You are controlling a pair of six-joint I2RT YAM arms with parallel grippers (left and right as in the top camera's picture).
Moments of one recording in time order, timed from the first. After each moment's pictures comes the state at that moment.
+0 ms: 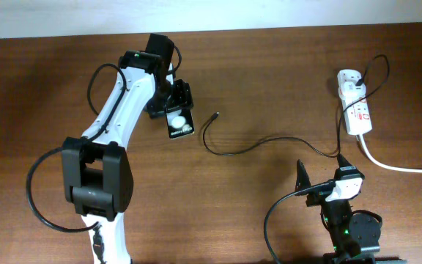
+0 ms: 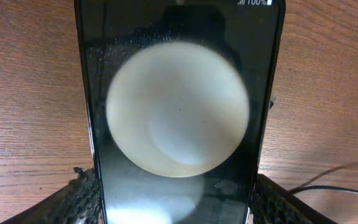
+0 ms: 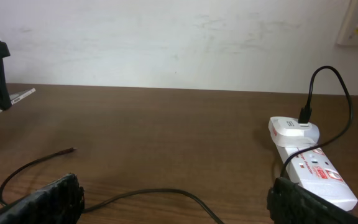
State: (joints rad) left arm -0.25 2.13 1.86 -1.12 0.18 -0.44; right arm 0.05 0.01 0.01 -0.07 -0.07 0.02
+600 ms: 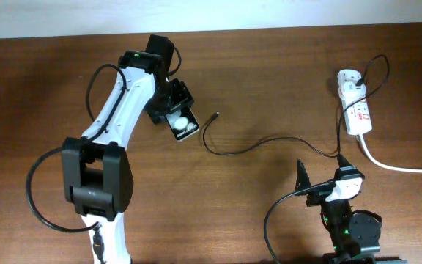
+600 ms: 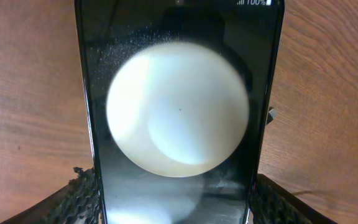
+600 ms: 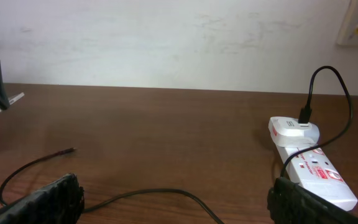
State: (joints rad) left arm -0.25 2.13 1.86 -1.15 0.18 -0.72; right arm 0.05 0.01 0.01 -0.07 -0.07 0.02
